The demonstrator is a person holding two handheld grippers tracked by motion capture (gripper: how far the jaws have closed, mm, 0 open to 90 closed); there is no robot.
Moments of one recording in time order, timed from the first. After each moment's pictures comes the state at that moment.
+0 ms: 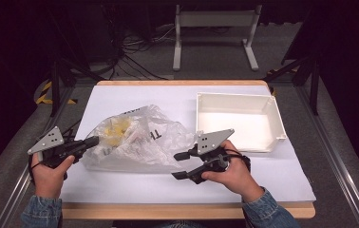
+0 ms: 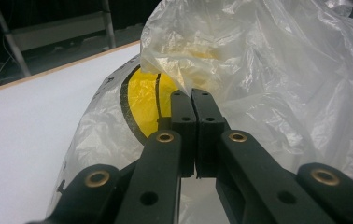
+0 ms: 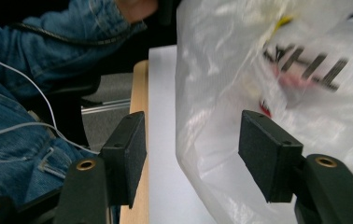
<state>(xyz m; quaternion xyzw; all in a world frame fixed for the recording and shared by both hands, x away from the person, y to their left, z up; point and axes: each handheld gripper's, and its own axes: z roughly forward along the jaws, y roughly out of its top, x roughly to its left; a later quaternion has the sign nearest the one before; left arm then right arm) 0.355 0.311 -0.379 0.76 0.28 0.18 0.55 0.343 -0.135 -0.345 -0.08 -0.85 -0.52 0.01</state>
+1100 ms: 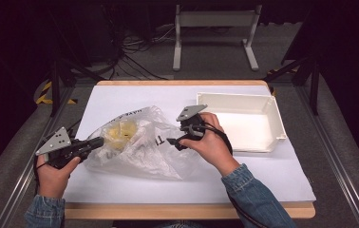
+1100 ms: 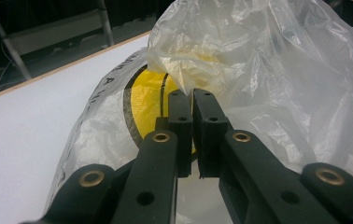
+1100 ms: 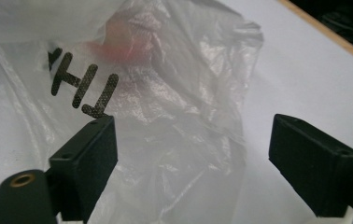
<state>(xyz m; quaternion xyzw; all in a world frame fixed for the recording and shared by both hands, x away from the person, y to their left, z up) 0.355 0.298 -0.379 0.78 0.26 0.19 0.54 0.433 -0.093 -0.362 -0.23 -0.89 -0.38 -0.15</state>
